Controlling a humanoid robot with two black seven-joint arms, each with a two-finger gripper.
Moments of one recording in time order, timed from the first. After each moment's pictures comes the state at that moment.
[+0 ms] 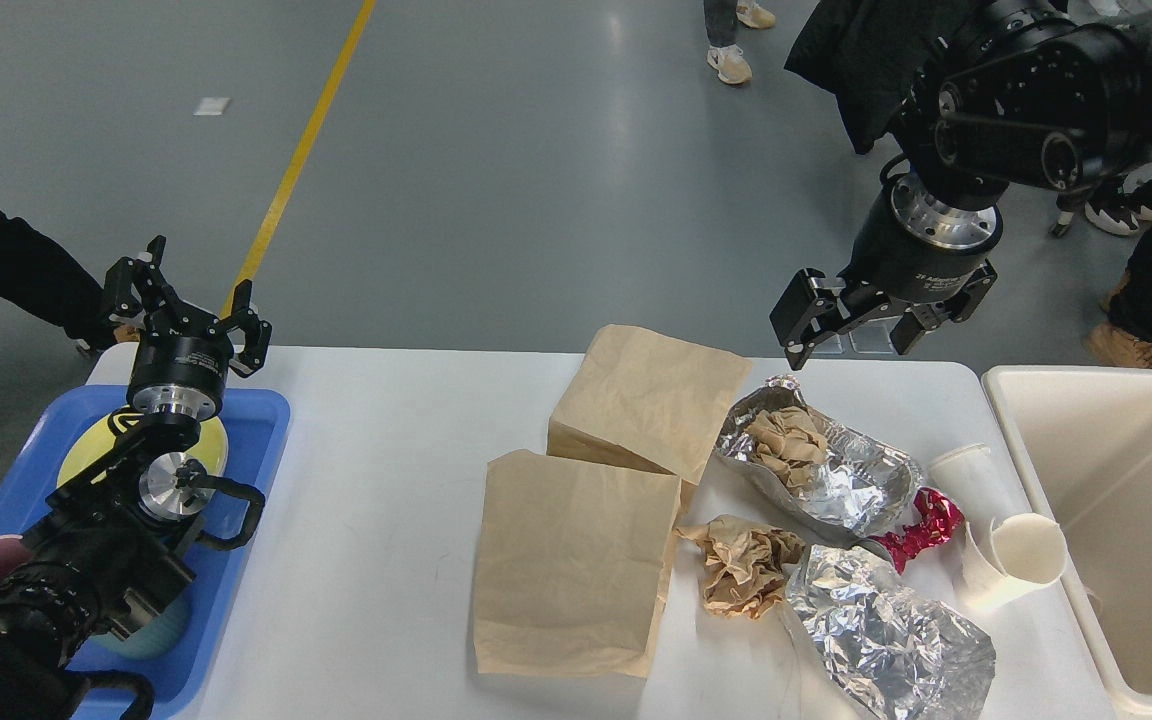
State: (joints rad) left arm -0.76 0.16 -0.83 -0.22 -0.05 -0.44 -0.58; right arm 2.10 -0.09 -1.38 1.09 -0.25 0.87 0.25
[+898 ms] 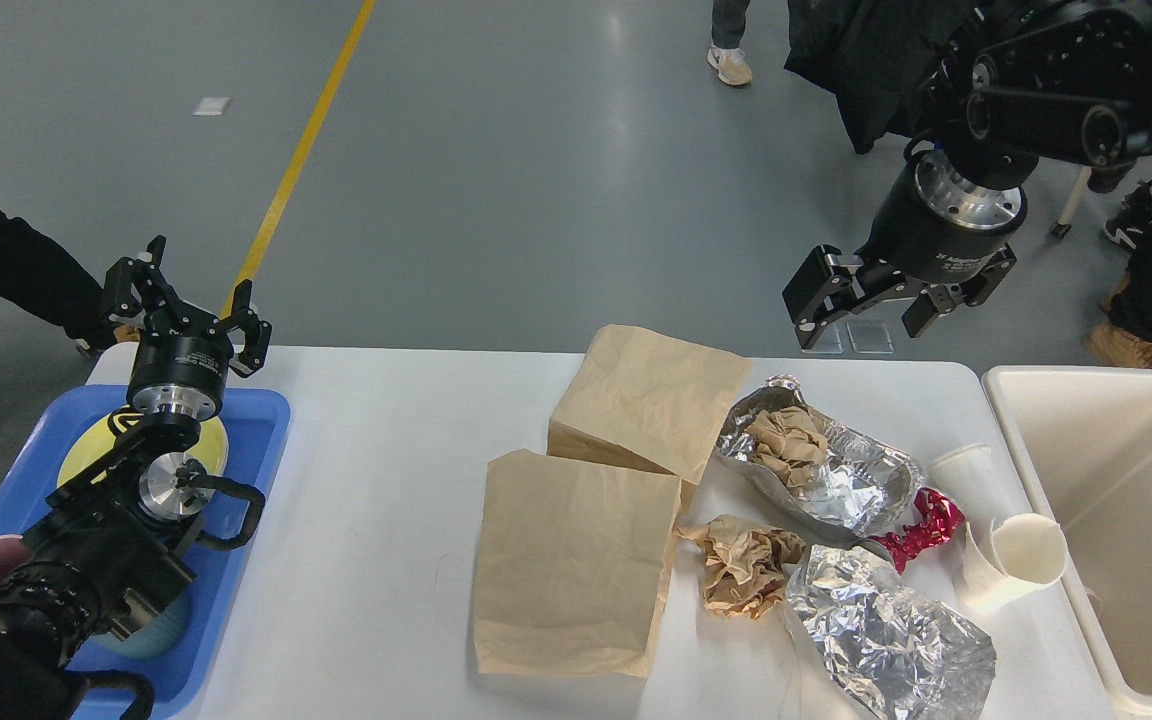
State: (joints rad) left arm -0.76 0.16 -0.83 -0.22 -0.05 -0.44 -0.58; right arm 2.13 -0.12 -1.38 1.09 -0.25 0.87 0.25
